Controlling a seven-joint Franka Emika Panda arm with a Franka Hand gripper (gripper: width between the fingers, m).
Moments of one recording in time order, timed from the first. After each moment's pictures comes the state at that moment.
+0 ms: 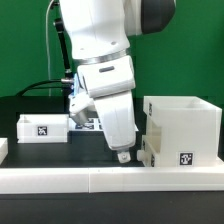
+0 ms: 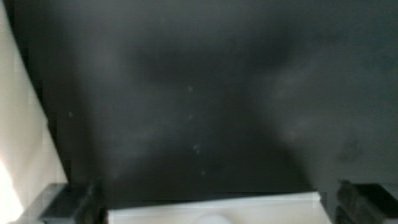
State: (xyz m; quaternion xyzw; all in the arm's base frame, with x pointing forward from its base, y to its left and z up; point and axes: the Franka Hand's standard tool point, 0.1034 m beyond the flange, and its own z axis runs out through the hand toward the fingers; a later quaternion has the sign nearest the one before) arm 0.591 -0.007 0.033 -0.71 -0.69 -0.06 0.11
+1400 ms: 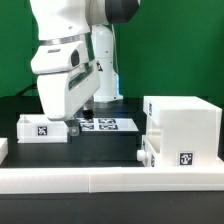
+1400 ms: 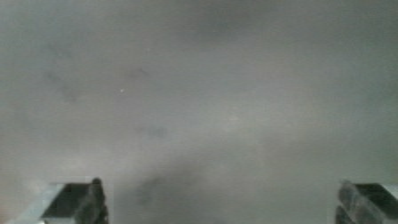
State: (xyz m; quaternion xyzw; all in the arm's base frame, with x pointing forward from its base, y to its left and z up) arm 0.512 -0.063 0.054 -0.85 -0.51 -0.02 0.10
